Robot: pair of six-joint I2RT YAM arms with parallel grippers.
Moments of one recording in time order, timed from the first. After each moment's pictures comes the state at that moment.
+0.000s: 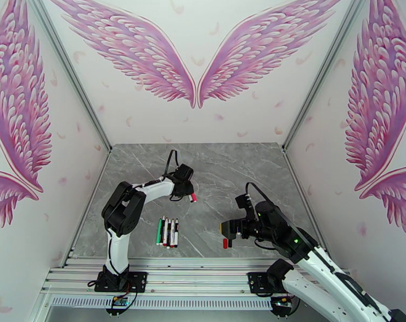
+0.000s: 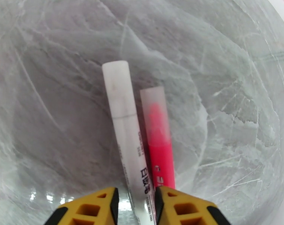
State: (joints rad) left arm -0.58 2.05 1.37 -0.40 -0.04 -0.77; right arm 0.58 0.67 0.65 -0.67 -0.35 0.49
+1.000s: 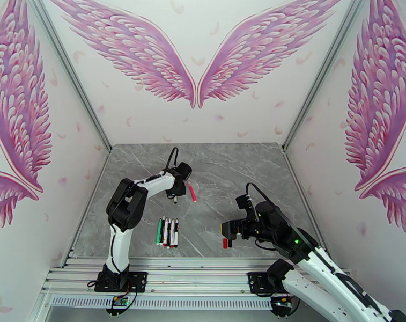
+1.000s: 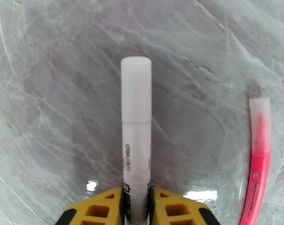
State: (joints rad) left arm -0.54 2.11 1.51 -0.72 -0.26 -0.59; right arm 0.58 0.67 0.64 -0.69 -0.34 0.49
